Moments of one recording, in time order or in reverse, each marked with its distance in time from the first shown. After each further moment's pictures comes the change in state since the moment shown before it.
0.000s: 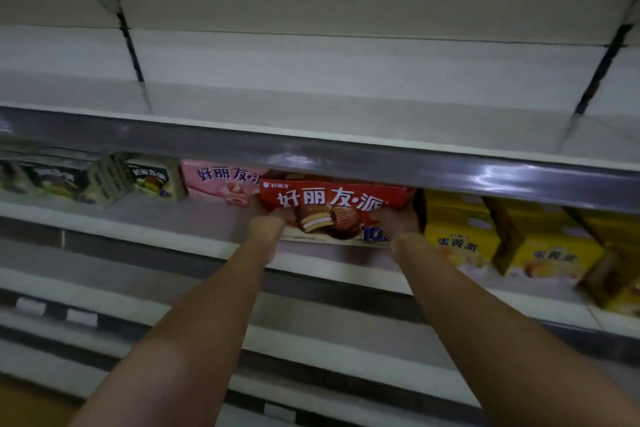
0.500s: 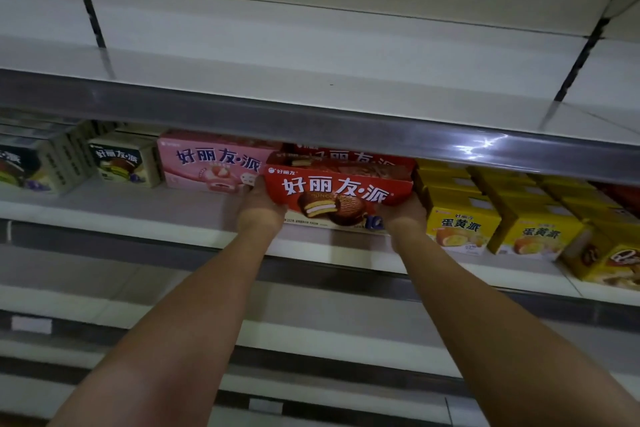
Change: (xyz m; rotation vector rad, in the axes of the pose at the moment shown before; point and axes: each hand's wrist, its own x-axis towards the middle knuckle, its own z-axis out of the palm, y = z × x) left_hand 0.041 -0.013 -0.009 0.735 0.037 0.365; right_hand 0.013 0.025 0.009 -0.494 0.231 -0.057
